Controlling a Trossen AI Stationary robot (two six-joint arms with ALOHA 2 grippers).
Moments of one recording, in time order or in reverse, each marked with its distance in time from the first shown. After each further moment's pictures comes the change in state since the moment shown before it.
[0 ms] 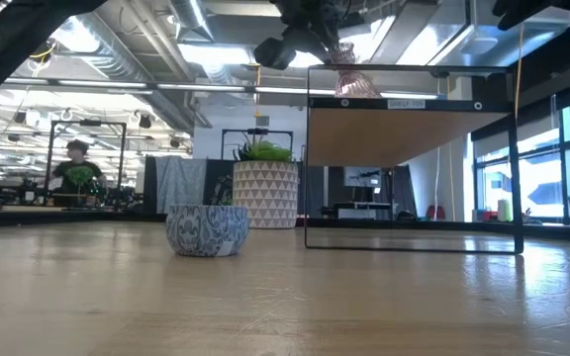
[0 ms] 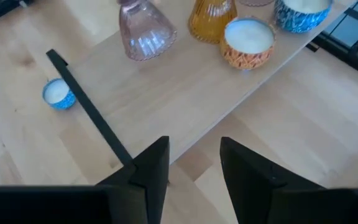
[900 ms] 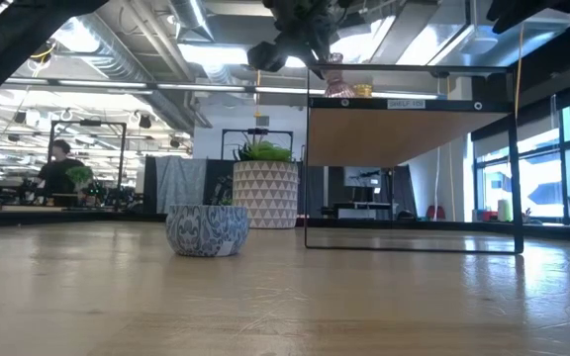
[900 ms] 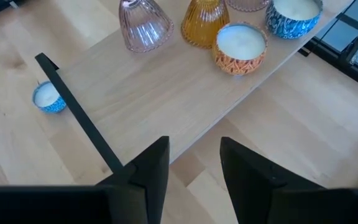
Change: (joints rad) left arm 0.020 0.000 0.000 -0.049 -0.056 0.014; right arm -0.036 -0.001 -0.001 0.001 0.005 -0.038
